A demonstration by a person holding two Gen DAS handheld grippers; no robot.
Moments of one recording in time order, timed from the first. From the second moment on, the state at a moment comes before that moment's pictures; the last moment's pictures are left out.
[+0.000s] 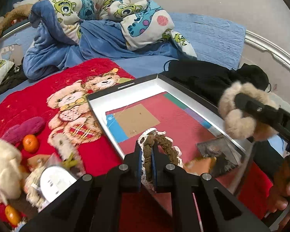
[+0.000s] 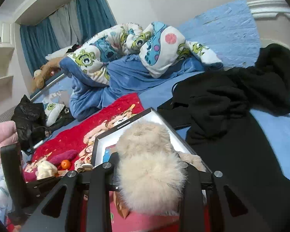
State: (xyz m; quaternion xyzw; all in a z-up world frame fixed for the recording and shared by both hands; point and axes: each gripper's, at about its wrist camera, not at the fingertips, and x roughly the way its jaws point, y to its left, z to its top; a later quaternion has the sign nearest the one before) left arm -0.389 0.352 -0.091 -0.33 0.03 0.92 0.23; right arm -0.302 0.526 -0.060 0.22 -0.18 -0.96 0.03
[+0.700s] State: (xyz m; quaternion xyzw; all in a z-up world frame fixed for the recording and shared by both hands) left arm -0.412 0.381 -0.129 -0.33 0.04 0.90 0.27; right arm -0.357 0.506 -0.115 0.31 -0.10 -0.95 -0.01
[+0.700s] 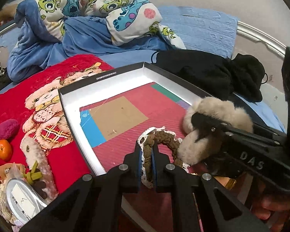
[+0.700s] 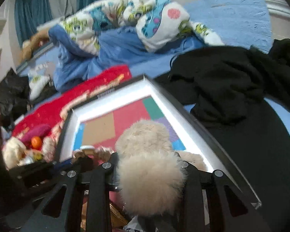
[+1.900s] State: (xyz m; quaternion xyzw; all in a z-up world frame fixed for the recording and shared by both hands) left arm -0.409 0.357 -0.123 -0.30 0.00 0.92 0.24; right arm -0.327 0.487 -0.110 0.22 -0.02 -0.97 -0.07
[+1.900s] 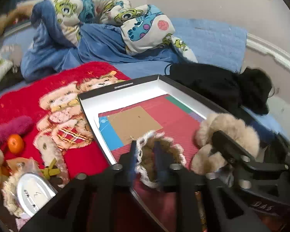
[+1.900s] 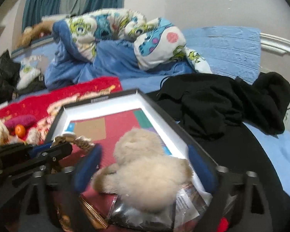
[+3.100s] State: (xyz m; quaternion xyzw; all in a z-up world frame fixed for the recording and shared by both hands) left arm -0.390 0.354 -0.099 -0.26 0.03 0.94 0.24; right arm -0.264 0.483 -0.091 0.05 -0.03 -1.00 -0.08
